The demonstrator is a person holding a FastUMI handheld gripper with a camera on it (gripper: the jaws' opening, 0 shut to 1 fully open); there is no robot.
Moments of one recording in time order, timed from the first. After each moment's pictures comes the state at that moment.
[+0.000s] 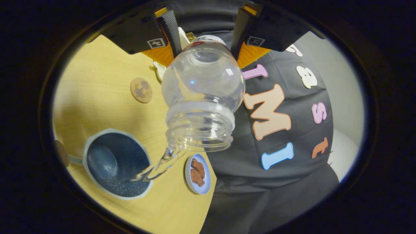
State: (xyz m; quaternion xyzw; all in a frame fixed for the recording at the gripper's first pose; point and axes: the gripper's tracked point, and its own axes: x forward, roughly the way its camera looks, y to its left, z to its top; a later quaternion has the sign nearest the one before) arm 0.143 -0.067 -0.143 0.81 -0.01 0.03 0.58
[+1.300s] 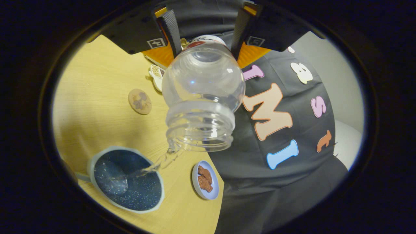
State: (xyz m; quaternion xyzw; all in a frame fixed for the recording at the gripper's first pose) arm 0.142 -0.058 -0.138 0.84 0.00 0.06 0.54
